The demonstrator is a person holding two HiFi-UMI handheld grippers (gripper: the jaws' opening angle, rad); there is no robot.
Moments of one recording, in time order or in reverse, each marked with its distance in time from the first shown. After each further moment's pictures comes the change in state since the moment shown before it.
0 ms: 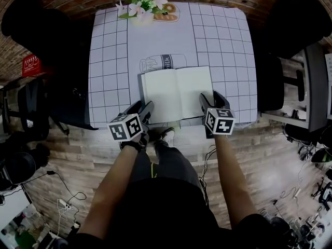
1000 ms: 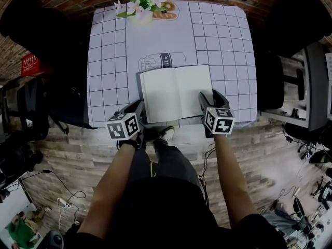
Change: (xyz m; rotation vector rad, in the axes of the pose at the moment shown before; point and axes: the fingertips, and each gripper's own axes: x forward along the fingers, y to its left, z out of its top) left arm -0.004 0.017 0.001 0.082 0.033 0.062; right arm -0.001 0.000 0.000 -0.003 -0.001 0.000
